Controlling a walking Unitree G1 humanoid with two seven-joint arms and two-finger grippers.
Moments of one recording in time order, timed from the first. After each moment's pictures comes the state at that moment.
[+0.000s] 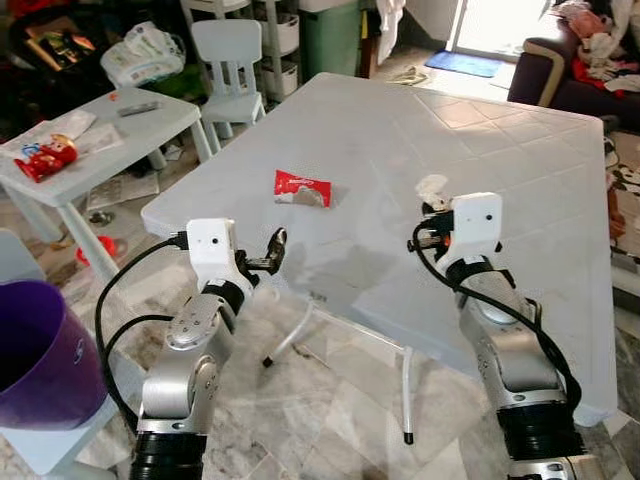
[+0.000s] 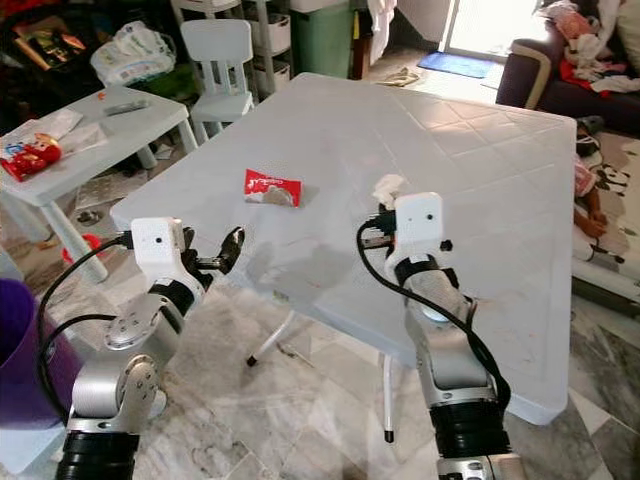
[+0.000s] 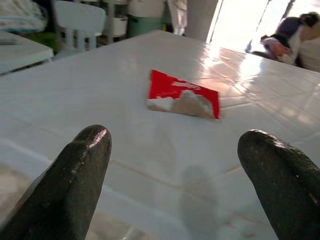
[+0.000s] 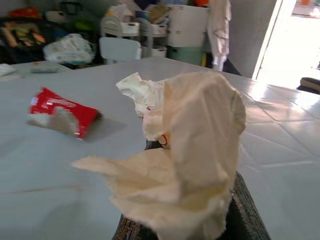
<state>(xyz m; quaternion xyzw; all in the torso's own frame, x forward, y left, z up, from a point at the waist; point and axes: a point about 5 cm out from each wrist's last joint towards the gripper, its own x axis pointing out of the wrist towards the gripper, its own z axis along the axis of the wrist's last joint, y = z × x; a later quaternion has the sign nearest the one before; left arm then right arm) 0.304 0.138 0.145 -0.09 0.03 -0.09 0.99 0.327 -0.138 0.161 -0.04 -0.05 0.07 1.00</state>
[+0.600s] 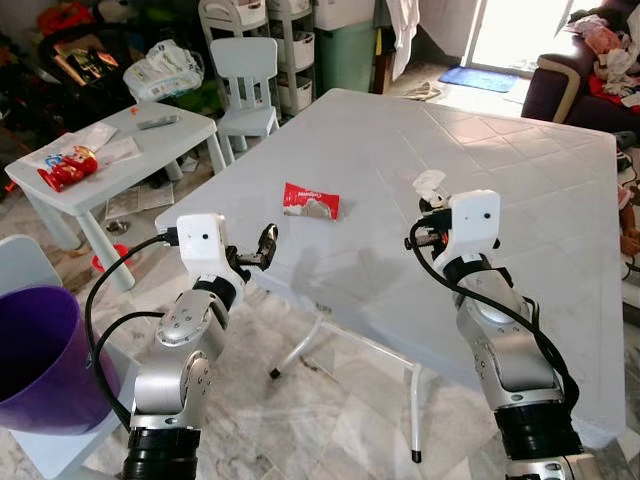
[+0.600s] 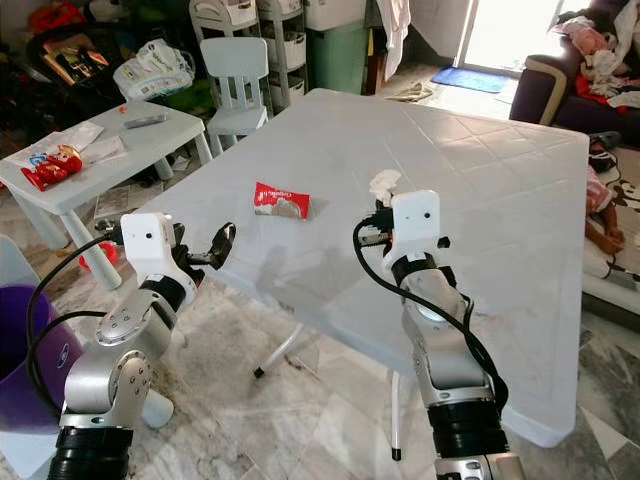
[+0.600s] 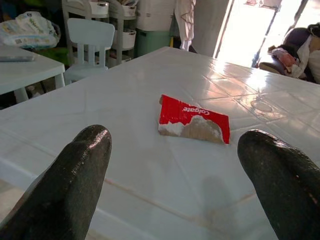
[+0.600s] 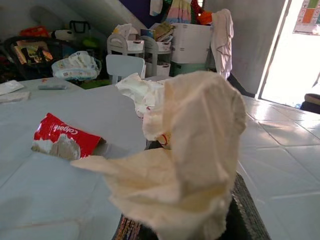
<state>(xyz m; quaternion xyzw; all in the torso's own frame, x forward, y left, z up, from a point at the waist) 0.307 0.143 0.149 -0.09 0.02 -0.09 0.99 0.327 -0.140 0.164 -0.04 -0.06 0.07 0.99</state>
